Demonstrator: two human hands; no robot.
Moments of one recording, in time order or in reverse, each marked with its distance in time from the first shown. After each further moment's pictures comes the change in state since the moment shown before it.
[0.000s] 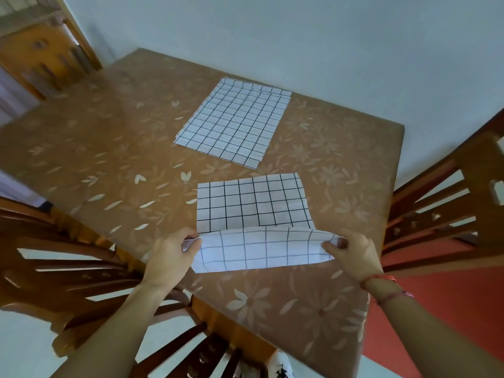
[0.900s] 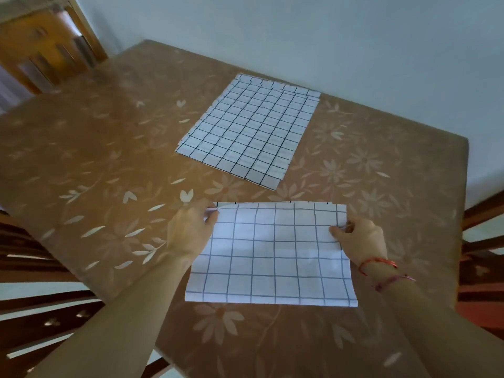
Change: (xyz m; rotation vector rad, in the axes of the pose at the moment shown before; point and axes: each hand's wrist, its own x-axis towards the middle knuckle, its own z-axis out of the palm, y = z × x) left_hand 0.172 -0.040 0.086 0.070 0.060 -0.061; right_hand 0.185 -0.014 0.090 -0.004 0.033 0.094
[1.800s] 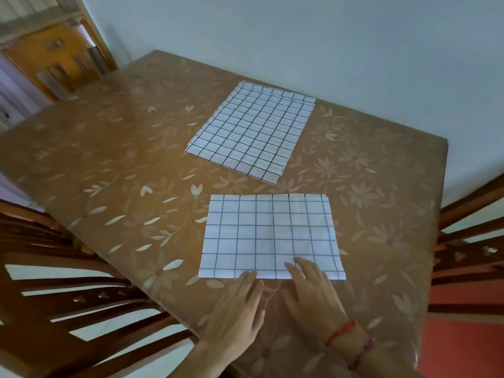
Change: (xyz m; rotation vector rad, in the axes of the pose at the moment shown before) left_hand -0.199 0.024 0.027 0.257 -0.329 0.432; right_hand -0.168 0.009 0.045 -0.314 -0.024 -0.654
